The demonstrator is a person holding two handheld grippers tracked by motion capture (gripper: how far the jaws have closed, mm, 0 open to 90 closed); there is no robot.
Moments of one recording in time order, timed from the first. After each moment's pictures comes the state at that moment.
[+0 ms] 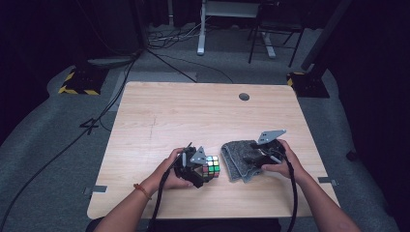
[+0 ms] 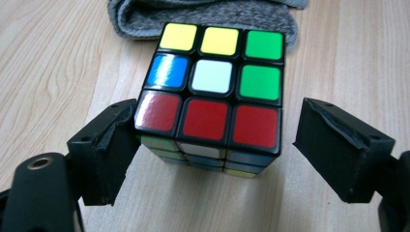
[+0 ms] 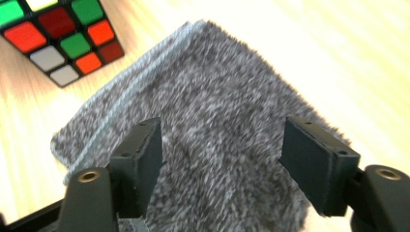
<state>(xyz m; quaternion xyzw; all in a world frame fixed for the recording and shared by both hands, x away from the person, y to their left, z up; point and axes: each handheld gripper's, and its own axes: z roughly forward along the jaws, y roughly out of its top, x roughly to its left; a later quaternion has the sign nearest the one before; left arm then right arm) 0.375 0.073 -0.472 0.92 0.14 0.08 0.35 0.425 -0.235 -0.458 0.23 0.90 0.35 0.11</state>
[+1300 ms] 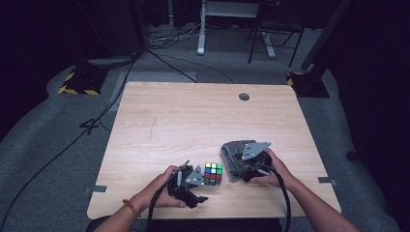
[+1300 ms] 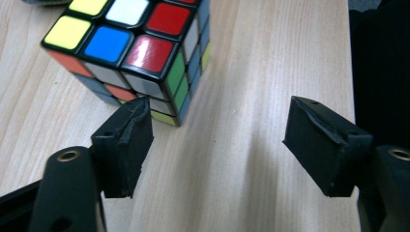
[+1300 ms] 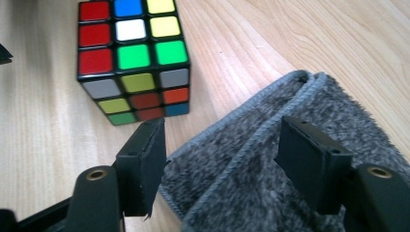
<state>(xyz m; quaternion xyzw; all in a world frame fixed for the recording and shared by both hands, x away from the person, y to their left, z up) 0.320 0.084 -0.471 0.94 0.10 0.05 0.32 0.387 -0.187 -0.458 0.13 0.92 0.36 0.09</state>
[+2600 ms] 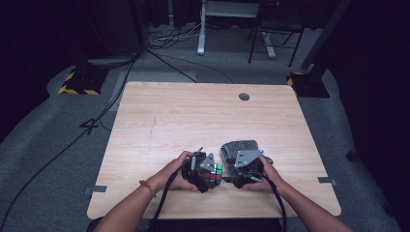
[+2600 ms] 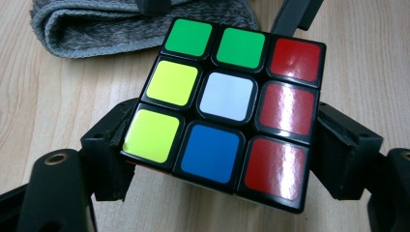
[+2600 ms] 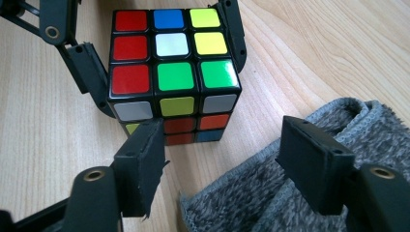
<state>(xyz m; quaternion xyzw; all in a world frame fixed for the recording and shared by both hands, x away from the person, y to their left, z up) 0.372 0.049 -0.478 0.94 0.07 0.06 0.31 0.374 -0.166 -0.474 0.10 0.91 0.38 0.10</state>
